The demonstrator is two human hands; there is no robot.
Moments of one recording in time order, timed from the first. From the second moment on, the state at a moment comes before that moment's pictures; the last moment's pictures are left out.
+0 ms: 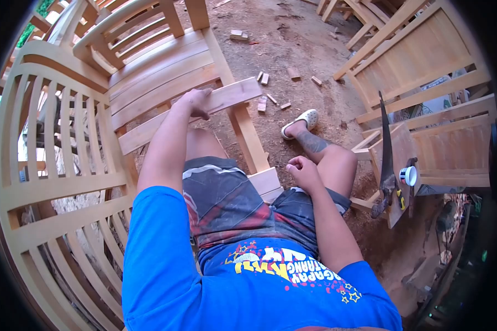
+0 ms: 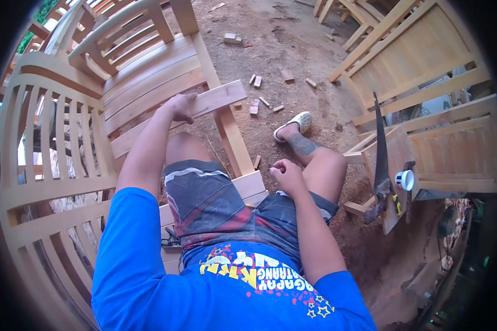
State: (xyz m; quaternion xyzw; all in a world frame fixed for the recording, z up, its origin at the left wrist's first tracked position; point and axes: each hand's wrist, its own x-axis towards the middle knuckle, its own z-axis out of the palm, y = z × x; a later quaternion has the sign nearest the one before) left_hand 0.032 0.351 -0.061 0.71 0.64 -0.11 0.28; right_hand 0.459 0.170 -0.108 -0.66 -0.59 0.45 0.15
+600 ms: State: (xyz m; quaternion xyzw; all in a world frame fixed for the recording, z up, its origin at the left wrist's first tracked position) left_hand 0.006 -0.090 -0.059 0.43 0.87 0.07 0.24; right_hand 0.421 0.219 -0.170 -0.58 -0.63 0.51 0.02
